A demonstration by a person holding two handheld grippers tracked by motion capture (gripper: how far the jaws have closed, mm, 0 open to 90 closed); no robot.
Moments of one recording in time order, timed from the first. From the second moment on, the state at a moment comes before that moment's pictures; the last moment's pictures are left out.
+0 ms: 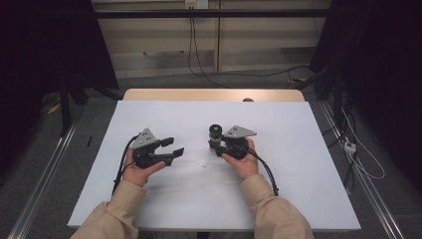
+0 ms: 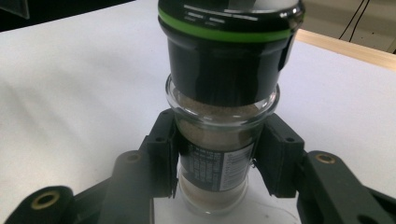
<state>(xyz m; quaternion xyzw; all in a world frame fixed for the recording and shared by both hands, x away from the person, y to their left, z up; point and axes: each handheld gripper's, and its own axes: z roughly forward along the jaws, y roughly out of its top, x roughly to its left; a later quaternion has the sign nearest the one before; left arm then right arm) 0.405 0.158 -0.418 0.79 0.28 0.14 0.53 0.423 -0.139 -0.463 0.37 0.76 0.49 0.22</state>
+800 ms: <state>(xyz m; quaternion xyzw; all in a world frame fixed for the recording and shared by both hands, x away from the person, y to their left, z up) 0.427 0.128 -0.407 0.81 0.26 0.10 0.52 0.422 -0.139 -0.463 0.37 0.76 0.49 0.22</state>
